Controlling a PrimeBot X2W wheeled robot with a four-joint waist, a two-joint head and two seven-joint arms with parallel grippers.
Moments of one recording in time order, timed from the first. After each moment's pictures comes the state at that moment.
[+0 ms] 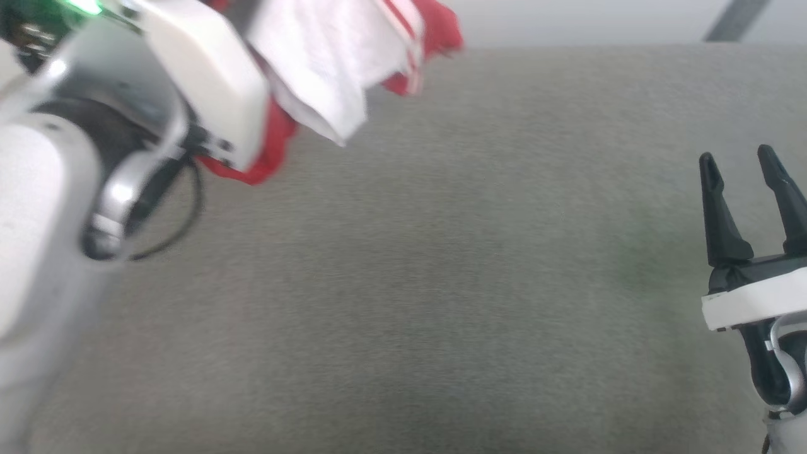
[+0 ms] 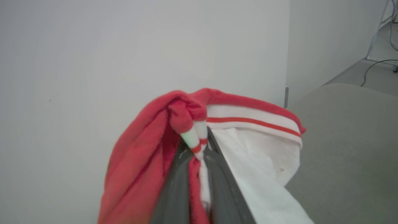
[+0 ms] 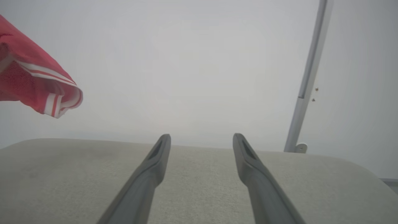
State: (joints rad) left arm -0.98 0.58 -0.48 -0.15 -0.59 0.09 0.58; right arm -0.23 -0.29 -0.04 -0.01 0.37 0.13 -0.12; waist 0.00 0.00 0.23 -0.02
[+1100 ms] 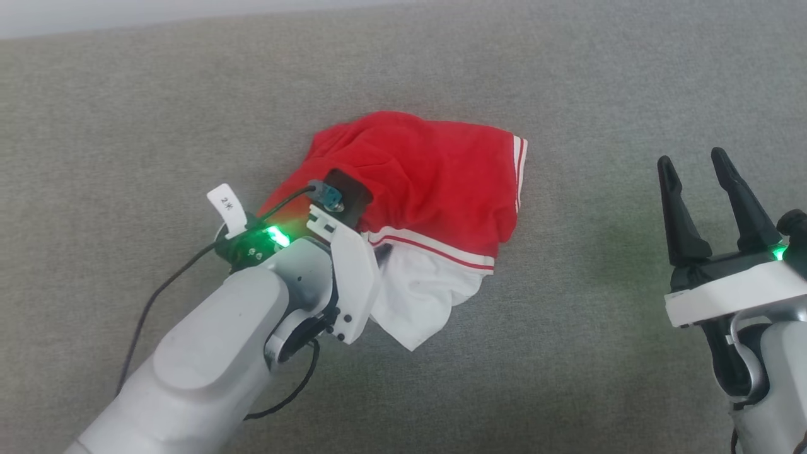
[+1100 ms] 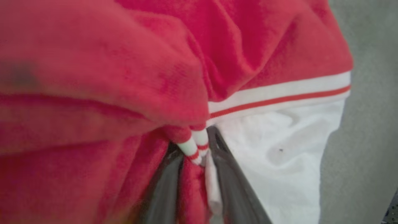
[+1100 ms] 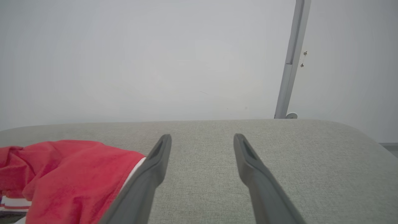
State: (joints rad) left arm -0.71 0.36 -0.76 0.32 -0.66 0.01 0.52; right arm -0.30 -0.27 0.06 0.13 0.41 0.13 -0.22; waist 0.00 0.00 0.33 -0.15
